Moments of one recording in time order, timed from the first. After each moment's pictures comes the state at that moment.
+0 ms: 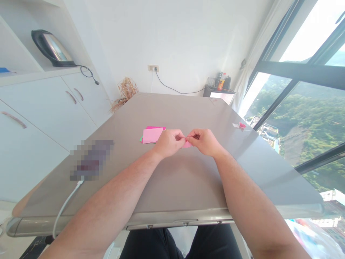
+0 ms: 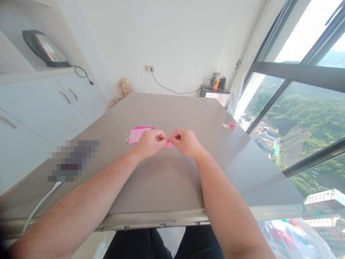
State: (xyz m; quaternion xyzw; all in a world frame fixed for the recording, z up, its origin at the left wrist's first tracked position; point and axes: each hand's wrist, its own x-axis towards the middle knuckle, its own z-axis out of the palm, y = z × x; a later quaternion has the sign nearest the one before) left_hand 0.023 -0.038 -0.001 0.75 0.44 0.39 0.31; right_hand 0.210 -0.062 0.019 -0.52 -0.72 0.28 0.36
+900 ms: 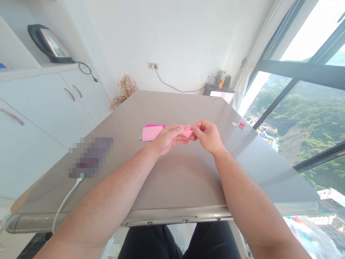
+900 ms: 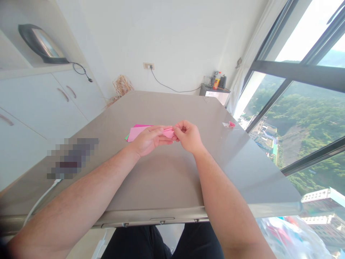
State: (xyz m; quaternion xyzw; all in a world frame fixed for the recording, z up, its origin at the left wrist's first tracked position) left_hand 0.018 -0.029 0.000 0.56 0.22 0.40 0.69; right_hand 0.208 -0.056 0.016 -0.47 -0.63 0.34 0.52
